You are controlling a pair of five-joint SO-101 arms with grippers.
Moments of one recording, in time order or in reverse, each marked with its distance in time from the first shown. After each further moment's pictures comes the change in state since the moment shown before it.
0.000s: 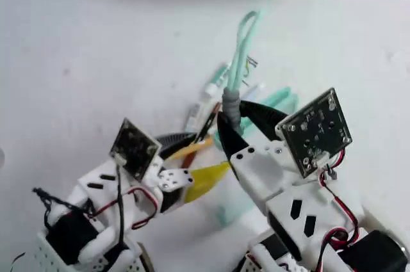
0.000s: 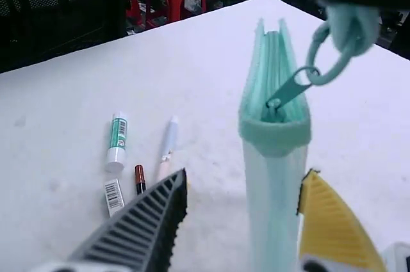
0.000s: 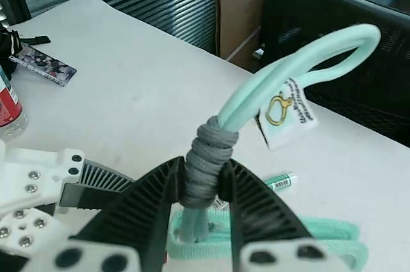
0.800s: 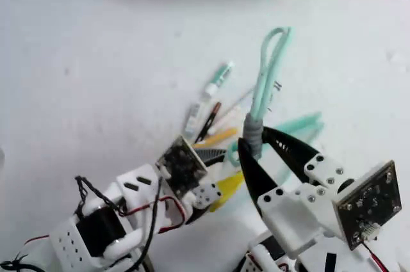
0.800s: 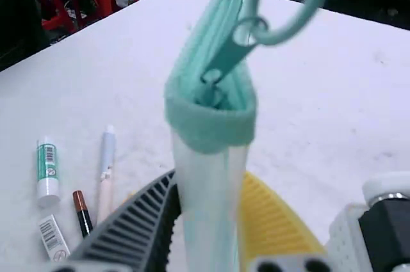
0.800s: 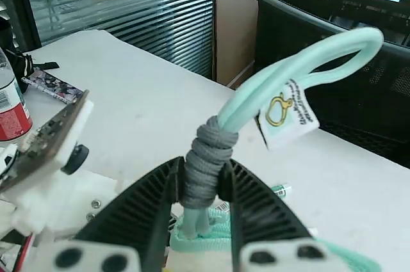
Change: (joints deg) left arm 12.7 5.2 6.1 -11.0 -5.8; right arm -0.2 -9.9 0.4 4.0 0.0
